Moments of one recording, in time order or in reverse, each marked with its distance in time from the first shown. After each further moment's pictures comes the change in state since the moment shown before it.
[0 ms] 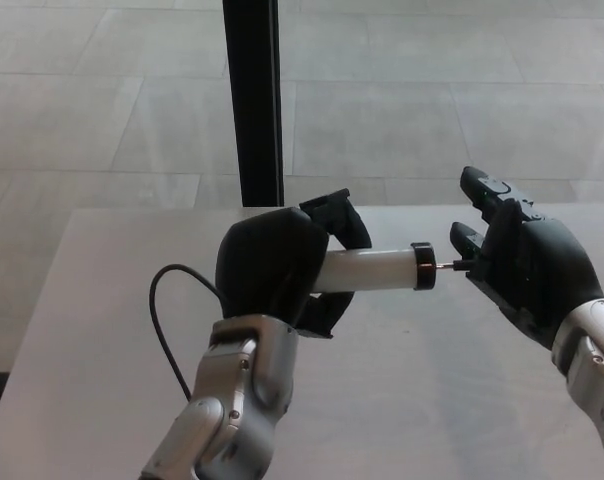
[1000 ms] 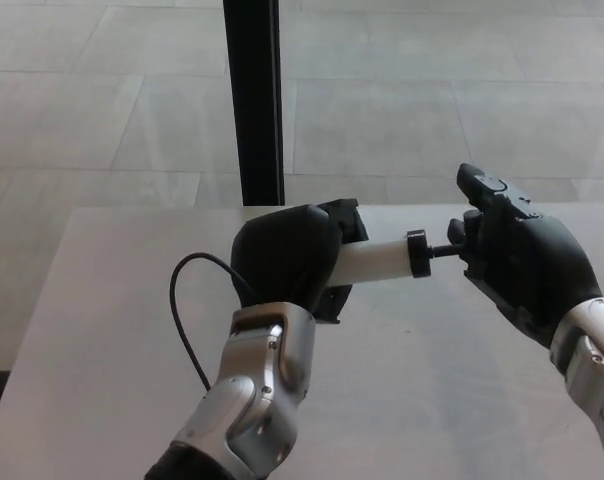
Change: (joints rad) left_arm -0.071 -0.024 -0.022 0.149 0.012 0.076 0.038; right_arm 0.016 -0.026 -0.030 0.000 0.004 -0.012 0.002
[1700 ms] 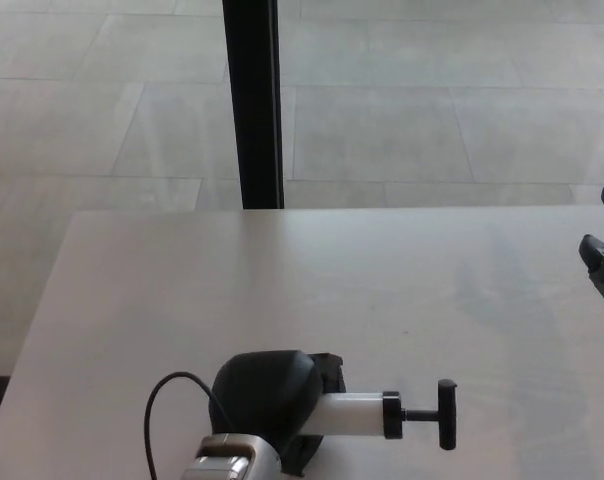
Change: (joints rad) left_arm 0.294 0.173 -0.214 -0.191 0.028 0.021 -0.203; right_arm 0.047 -0.084 -0.199 0.038 0.021 -0.001 -0.019
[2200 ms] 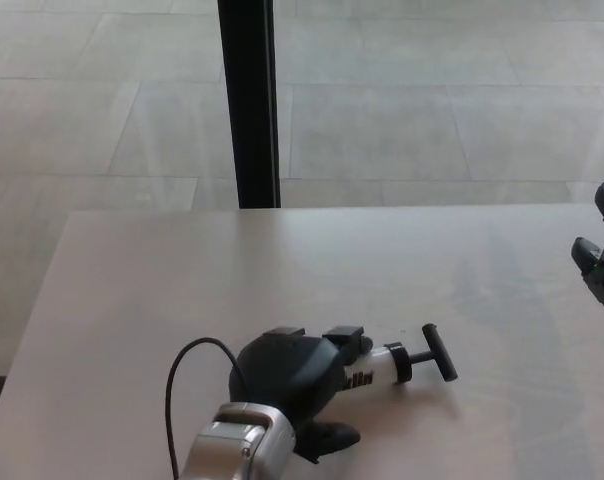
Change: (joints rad) left_arm -0.094 0.027 -0.048 -0.017 0.010 0.032 -0.188; right_arm -0.001 0.006 0.009 0.005 0.001 0.000 -0.001
